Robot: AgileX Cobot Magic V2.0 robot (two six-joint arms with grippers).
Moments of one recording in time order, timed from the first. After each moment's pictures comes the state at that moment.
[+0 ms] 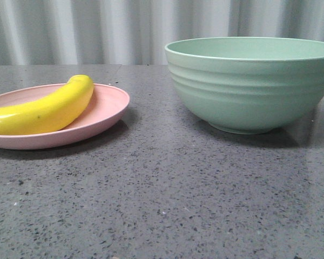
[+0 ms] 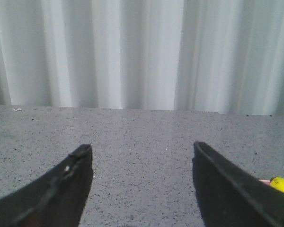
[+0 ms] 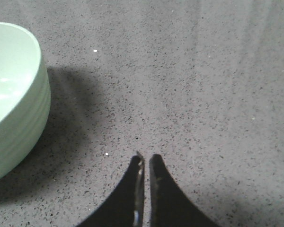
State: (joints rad) left arm -0.03 0.53 -0.37 -0.06 -0.07 -0.03; right arm -0.14 0.54 -0.45 0.06 0.45 0.04
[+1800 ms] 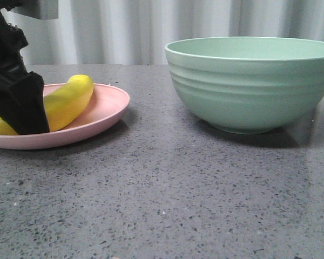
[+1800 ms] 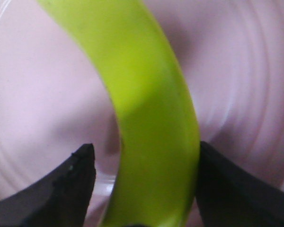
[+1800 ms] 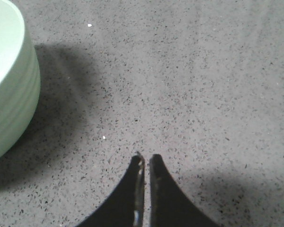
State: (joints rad) left arm -0.54 1.46 -1.02 0.02 0.81 0.17; right arm -0.14 0.61 -0.45 0.07 0.48 0.04
